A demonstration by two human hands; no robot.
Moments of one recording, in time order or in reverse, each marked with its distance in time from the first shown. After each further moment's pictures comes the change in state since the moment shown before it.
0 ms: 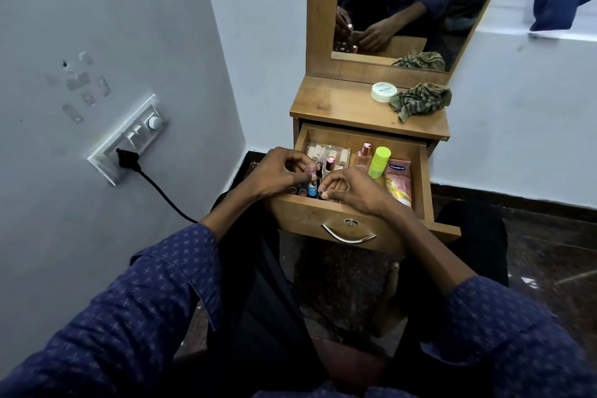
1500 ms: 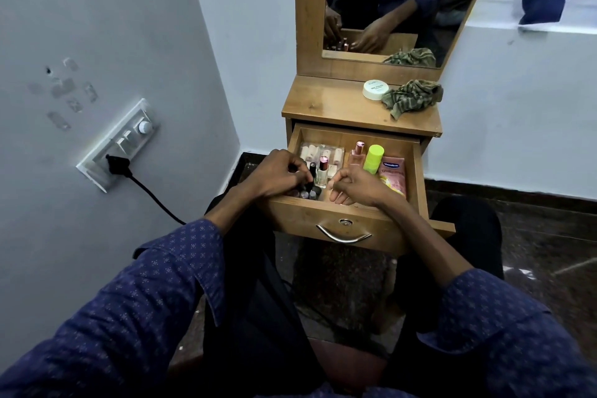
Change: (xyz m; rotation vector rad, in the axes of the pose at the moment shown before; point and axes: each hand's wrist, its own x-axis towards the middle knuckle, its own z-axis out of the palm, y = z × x) left_hand 0.016 0.005 0.009 0.303 -0.052 -0.009; right_hand 0.003 0.012 -0.008 0.240 -0.025 0.330
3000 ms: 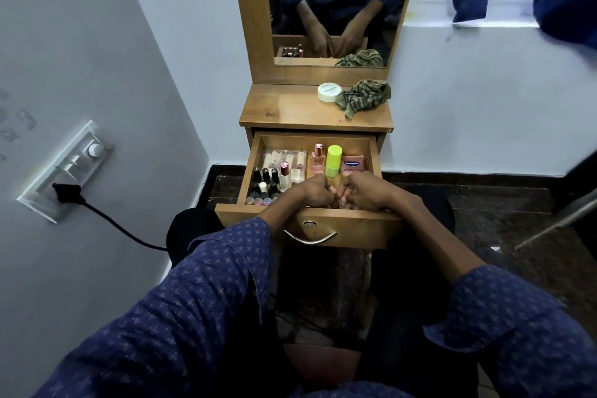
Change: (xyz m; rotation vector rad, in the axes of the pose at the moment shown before) left_hand 0.068 0.079 0.122 -0.052 -0.432 -0.159; right_hand -0.057 0.031 -0.063 -0.310 -0.015 0.110
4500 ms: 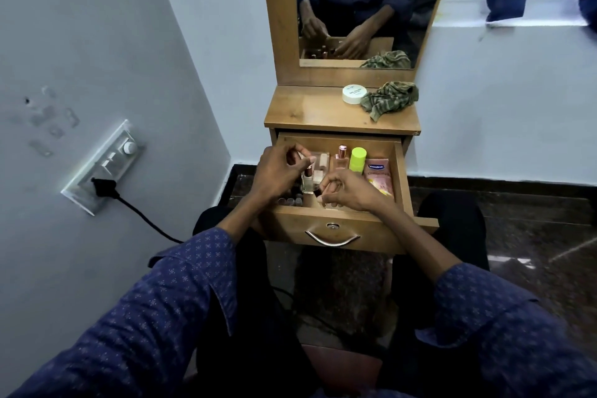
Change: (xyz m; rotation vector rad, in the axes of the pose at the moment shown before) left_hand -0.072 -0.059 -0.072 -0.132 0.759 0.288; right_hand 0.036 -0.043 0.041 0.177 0.138 -0.203
